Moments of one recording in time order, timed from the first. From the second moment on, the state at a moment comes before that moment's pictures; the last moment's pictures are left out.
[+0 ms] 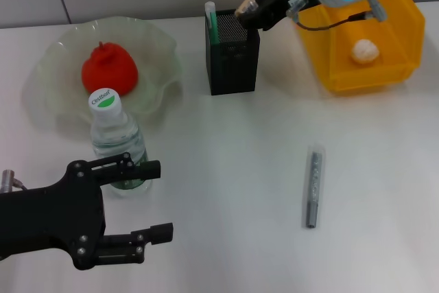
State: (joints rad) left arm -0.19 -2.07 1.13 1.03 1.59 1.81 -1.33; right arm 0.83 2.08 -1.23 -1.06 -2.53 -1.02 2.38
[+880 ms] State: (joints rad) left arm -0.19 -2.07 1.13 1.02 1.59 1.81 -1.33; right arm 0.83 2.08 -1.23 -1.05 -2.49 -1.03 2.34
